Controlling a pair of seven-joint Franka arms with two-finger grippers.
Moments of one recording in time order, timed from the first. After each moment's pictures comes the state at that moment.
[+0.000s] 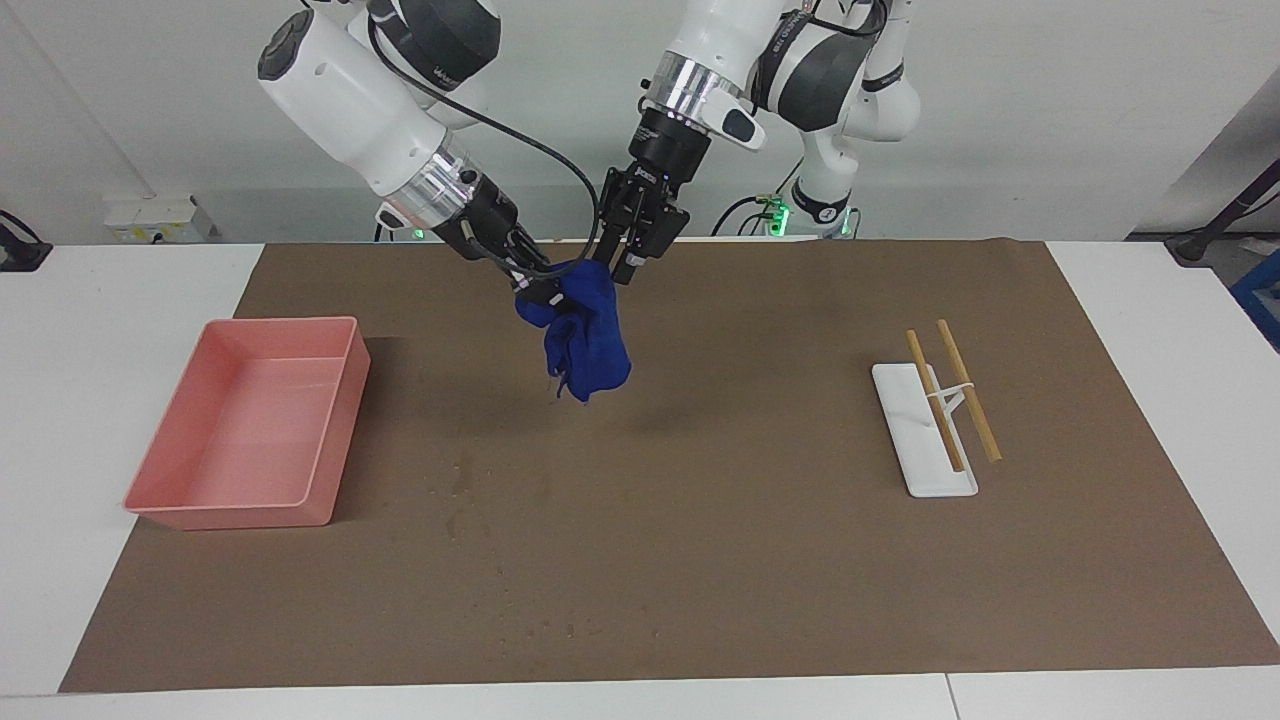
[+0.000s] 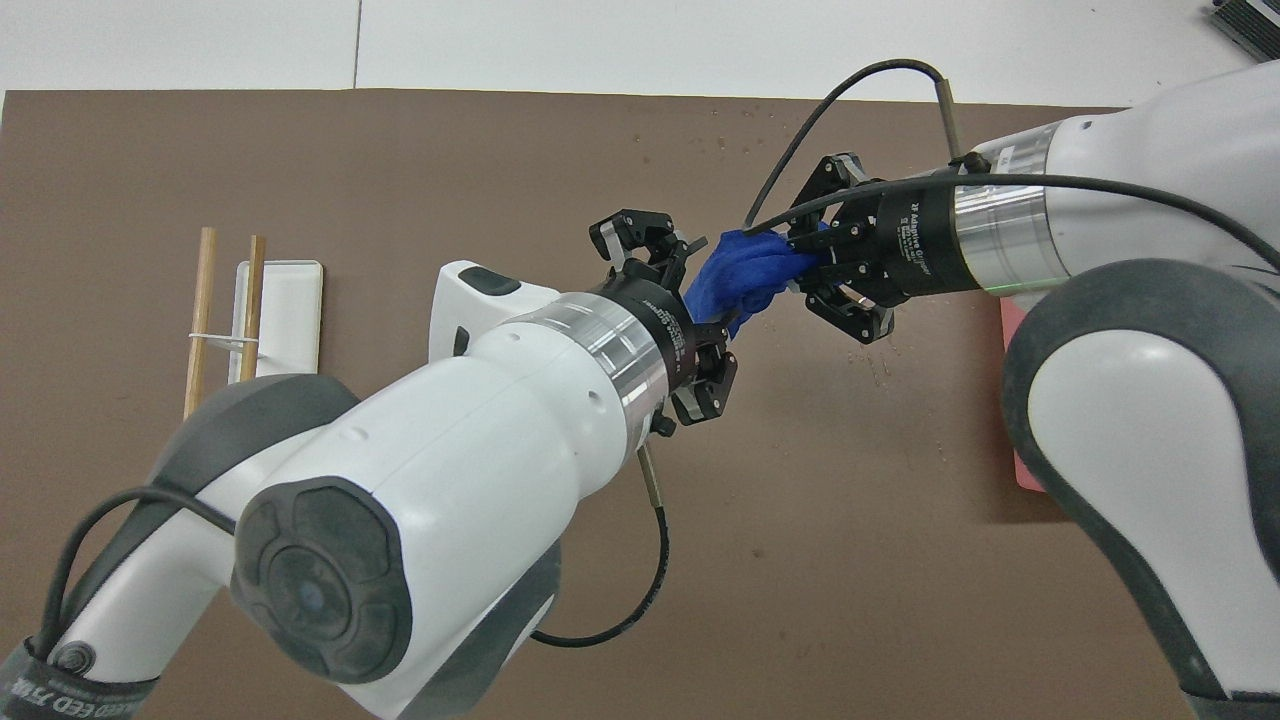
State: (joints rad) left arm -0.43 0.04 -0.31 -1.73 -0.07 2.48 -2.57; right arm 0.20 0.12 0.07 -1.57 0.55 1.94 1.37
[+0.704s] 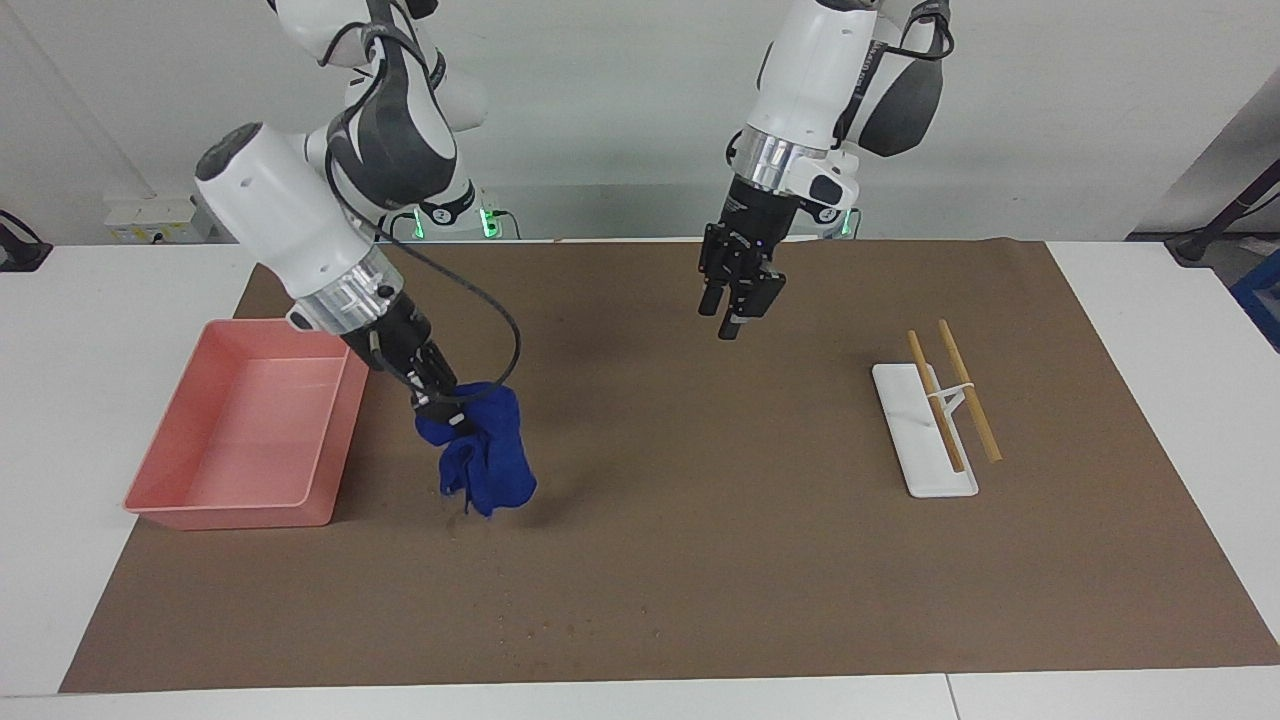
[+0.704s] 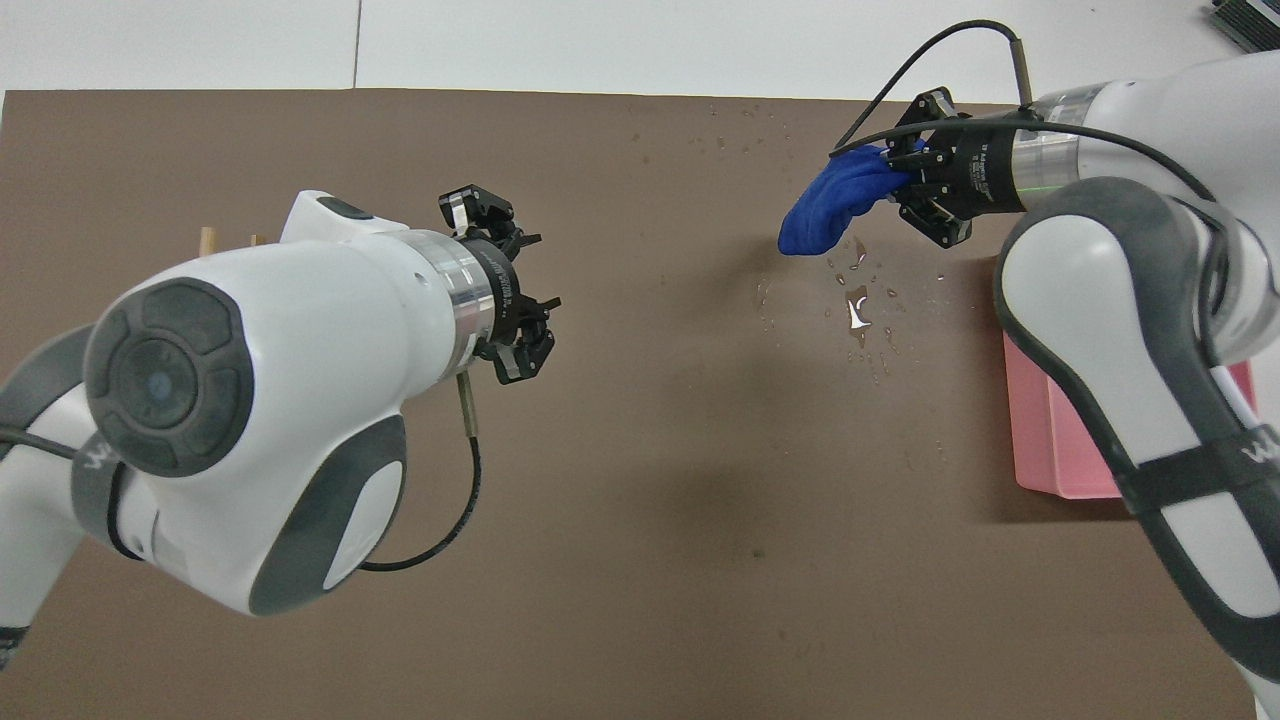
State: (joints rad) left arm -0.23 0.01 -0.29 -1.78 -0.06 2.23 -2.23; right arm 0.07 0.32 0.07 -1.58 0.41 2.23 1.10
